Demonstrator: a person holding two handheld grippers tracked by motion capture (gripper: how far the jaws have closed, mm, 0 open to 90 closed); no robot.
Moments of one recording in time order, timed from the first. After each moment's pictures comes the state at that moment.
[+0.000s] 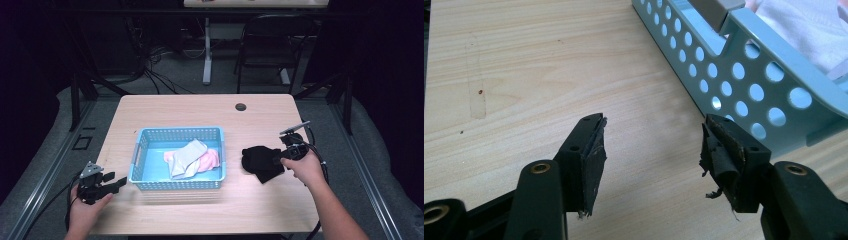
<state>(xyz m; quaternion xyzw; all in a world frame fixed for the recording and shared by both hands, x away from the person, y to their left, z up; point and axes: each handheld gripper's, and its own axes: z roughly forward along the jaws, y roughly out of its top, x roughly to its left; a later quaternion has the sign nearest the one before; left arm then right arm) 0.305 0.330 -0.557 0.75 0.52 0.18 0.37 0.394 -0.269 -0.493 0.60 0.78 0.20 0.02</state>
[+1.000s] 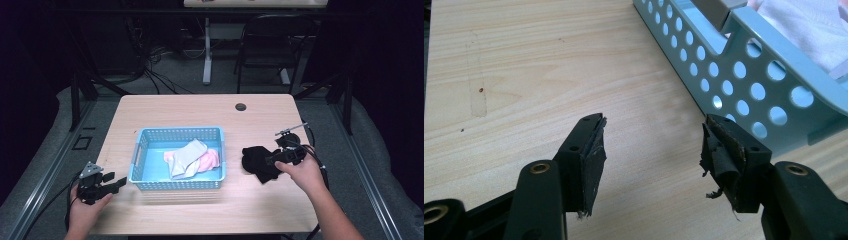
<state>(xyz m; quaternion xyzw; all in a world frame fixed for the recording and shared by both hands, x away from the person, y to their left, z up) 0.305 0.331 -0.558 0.75 0.52 0.19 0.37 0.366 -0.245 -0.467 0.54 0.80 0.23 0.09</state>
